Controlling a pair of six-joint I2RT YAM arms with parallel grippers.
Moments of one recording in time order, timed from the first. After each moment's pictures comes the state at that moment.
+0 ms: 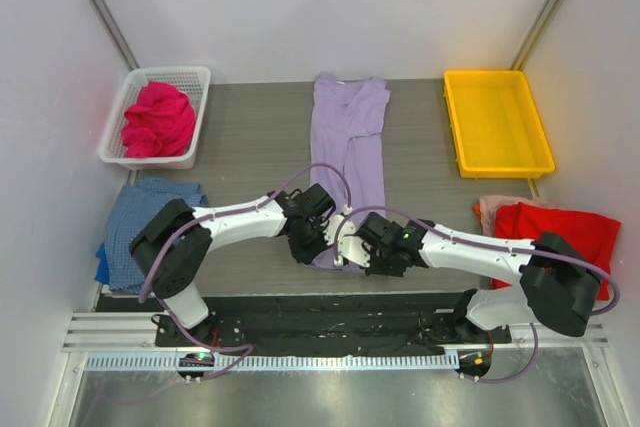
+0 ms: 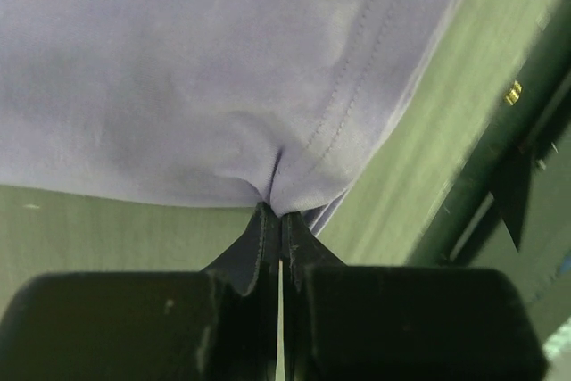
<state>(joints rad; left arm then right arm) -0.88 1.70 1.01 -0.61 0.25 0.35 0.93 1.32 0.67 -0.63 0.02 -0.55</state>
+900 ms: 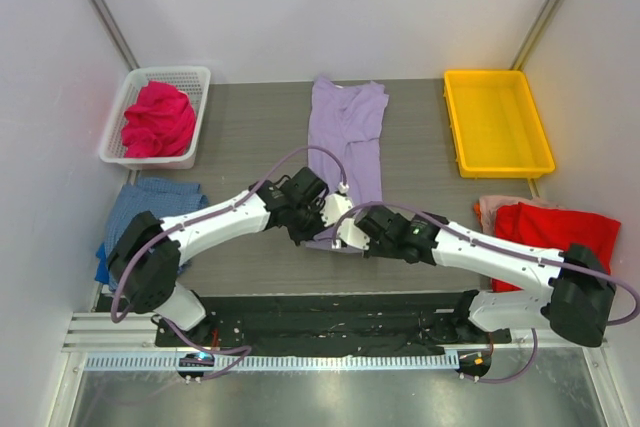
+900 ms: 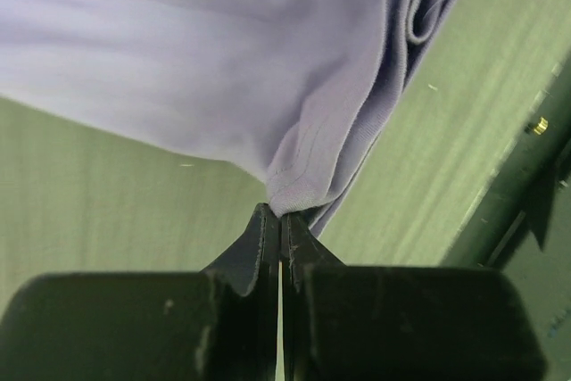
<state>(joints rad) -0.86 1.55 1.04 -0.63 0.16 0.37 0.98 1.22 0.79 -0.72 0.26 -0.55</state>
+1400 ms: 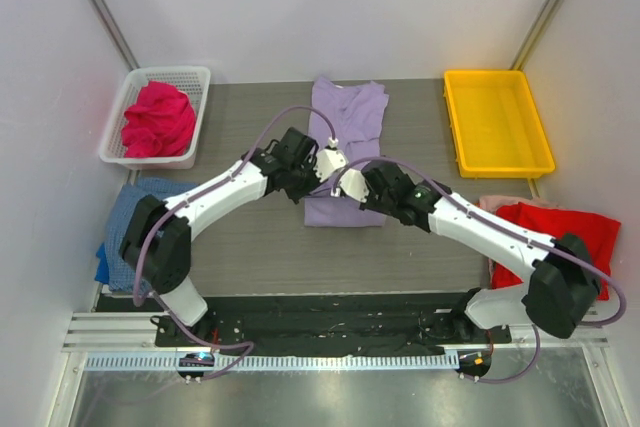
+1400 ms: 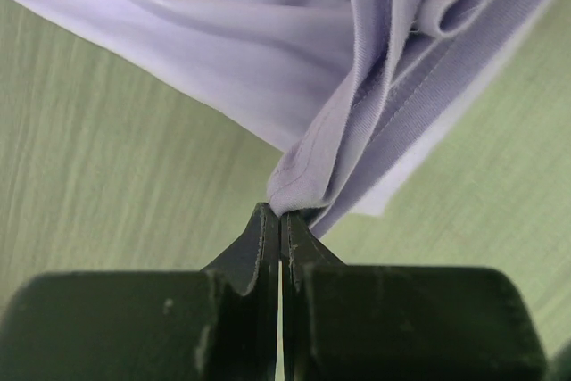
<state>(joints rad) -0.67 1.64 1.24 -0.57 0.09 0.45 0.76 1.31 0.96 -0.55 0.30 -0.65</state>
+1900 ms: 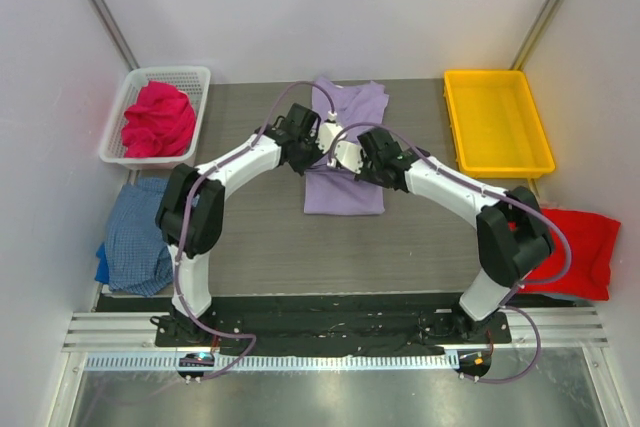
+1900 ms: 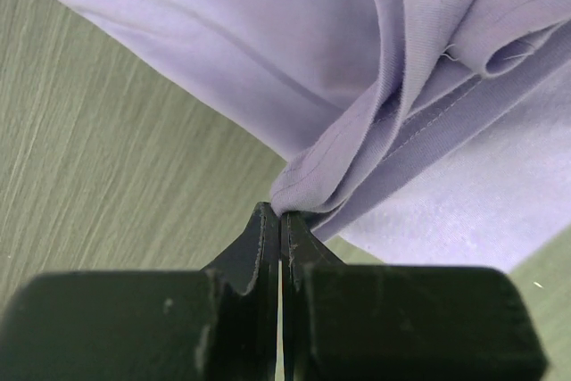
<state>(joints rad) -0.57 1.95 1.52 -0.53 0.07 0.47 0.58 1.64 1.17 -0.46 0.20 -0.77</state>
